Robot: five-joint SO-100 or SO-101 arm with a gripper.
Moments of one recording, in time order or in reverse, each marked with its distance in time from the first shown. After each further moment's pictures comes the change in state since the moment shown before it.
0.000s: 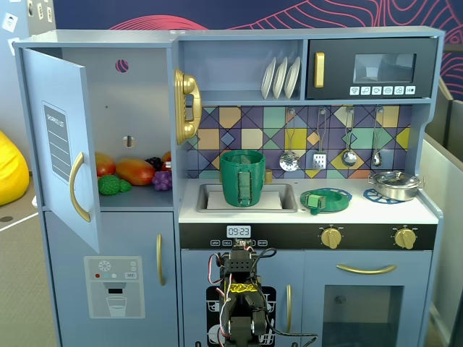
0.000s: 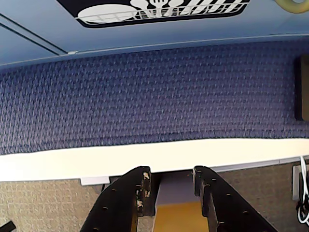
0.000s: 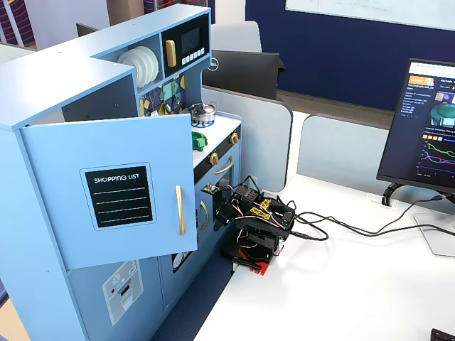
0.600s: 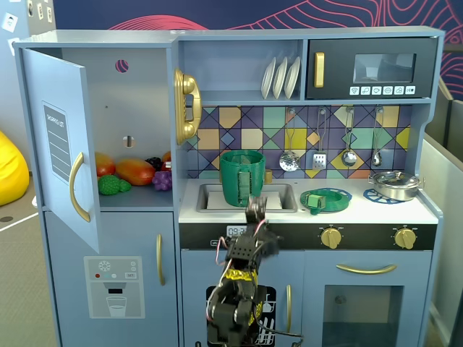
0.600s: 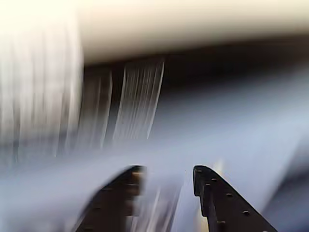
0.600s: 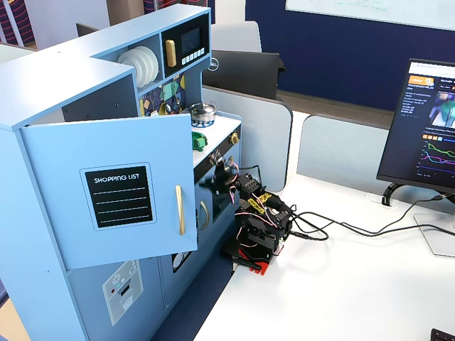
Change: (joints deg) arm 17.8 -10.2 -15.4 -45.3 -8.6
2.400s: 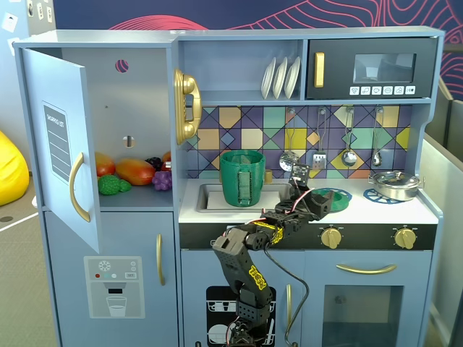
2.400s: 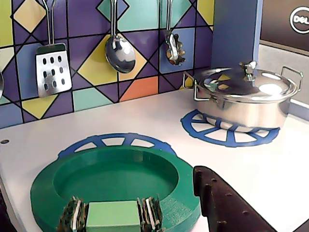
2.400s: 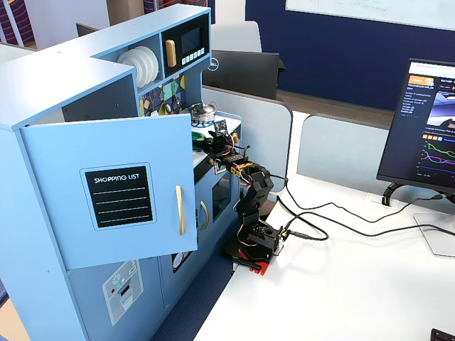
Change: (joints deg) arm 18.6 -54.7 -26.9 -54.8 3.2
